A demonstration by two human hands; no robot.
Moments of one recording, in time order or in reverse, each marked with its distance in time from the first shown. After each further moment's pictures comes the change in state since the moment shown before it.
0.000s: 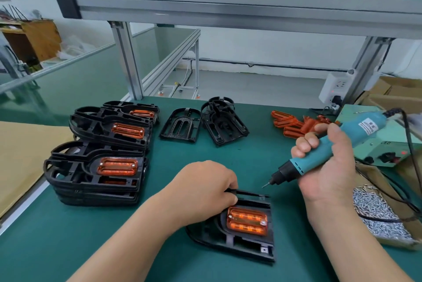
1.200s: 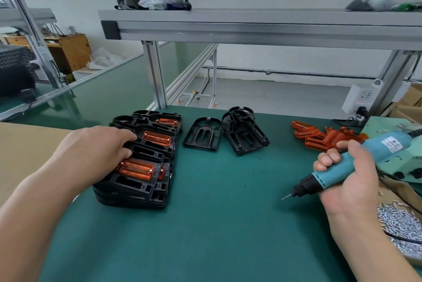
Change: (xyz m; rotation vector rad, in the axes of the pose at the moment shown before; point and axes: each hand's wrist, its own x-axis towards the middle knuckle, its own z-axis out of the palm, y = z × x) left_hand -0.102 -0.132 -0.113 0.440 0.166 -0.645; right_hand 0.002 0.005 0.000 -0.006 0.122 0.026
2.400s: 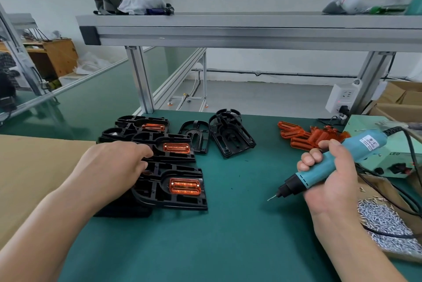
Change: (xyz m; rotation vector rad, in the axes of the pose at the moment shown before) left_hand 0.000 0.049 0.015 -0.023 0.073 0.161; right_hand -0.001 -0.003 0.000 0.000 0.005 0.014
